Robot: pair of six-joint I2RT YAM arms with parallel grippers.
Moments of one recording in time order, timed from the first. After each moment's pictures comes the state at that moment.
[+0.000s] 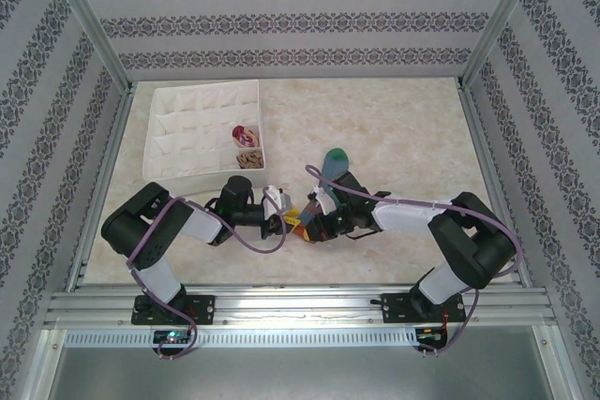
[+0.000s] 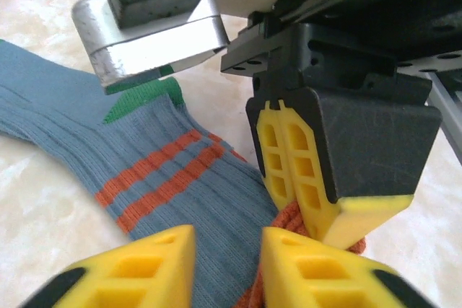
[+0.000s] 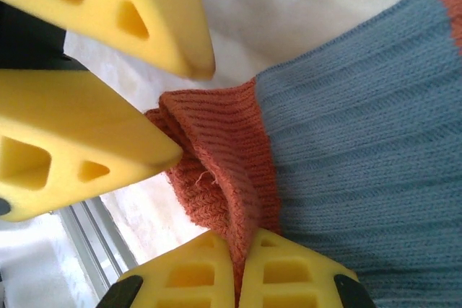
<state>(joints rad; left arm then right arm) -0.55 1.71 0.45 0.76 0.79 0.30 0.67 1.54 0.64 -0.14 -0.66 0.42</state>
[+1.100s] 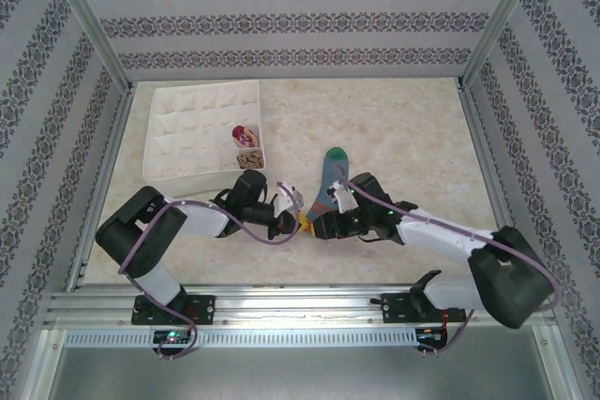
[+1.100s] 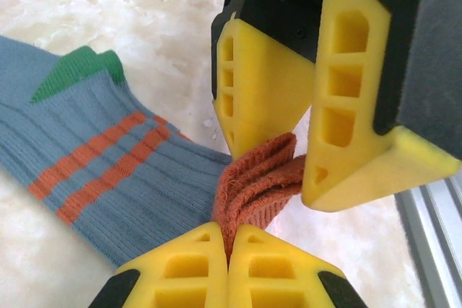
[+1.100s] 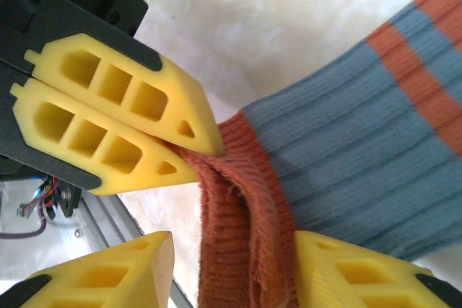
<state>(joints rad) -0.62 1.65 0.59 0.40 0.81 0.21 0.61 1.25 0.51 -0.14 -0.59 0.52</state>
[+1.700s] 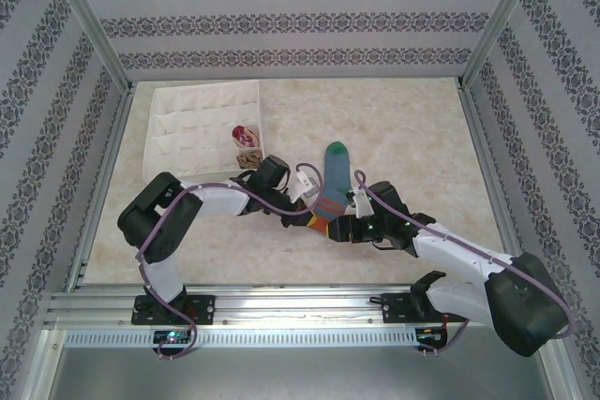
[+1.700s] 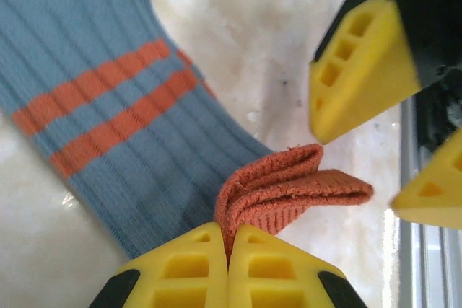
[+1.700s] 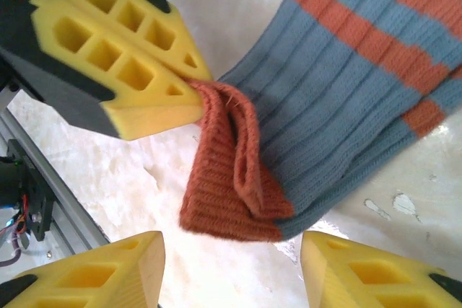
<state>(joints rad) -0.65 1.81 0.90 -0.02 0.73 0.04 0.53 1.11 0.39 -0.17 -0.54 0.54</state>
